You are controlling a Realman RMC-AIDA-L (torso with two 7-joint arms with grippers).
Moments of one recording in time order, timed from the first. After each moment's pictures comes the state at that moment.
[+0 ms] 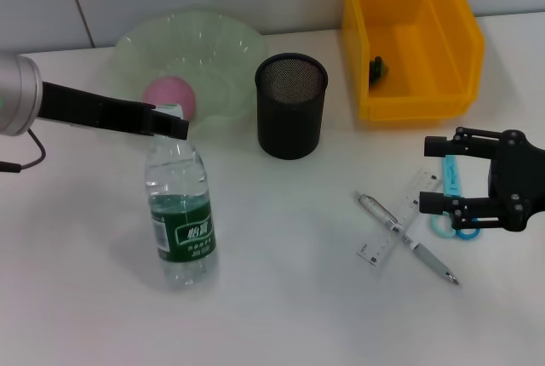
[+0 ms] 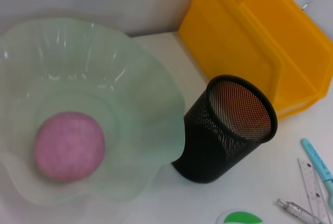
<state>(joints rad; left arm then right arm) -0.54 -2.06 1.22 1.46 2.32 1.50 -2.80 0.44 2.00 -0.47 -0.69 -2.05 -1.88 1.18</state>
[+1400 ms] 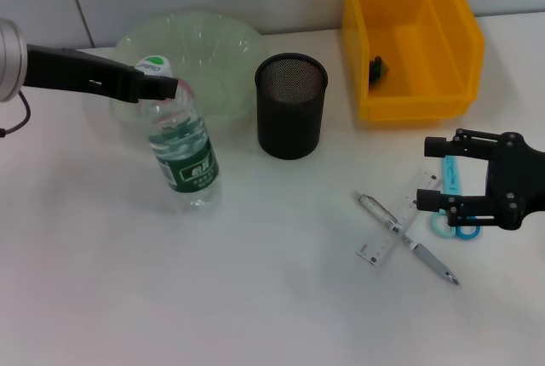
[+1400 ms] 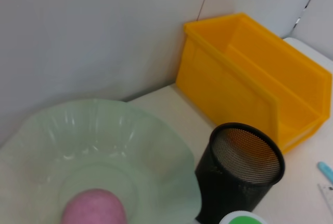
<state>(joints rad) -0.53 -2.07 1.20 1.52 2.32 1.42 -2.61 0.43 2.01 -0.47 -0.70 -2.05 -1.84 1.20</state>
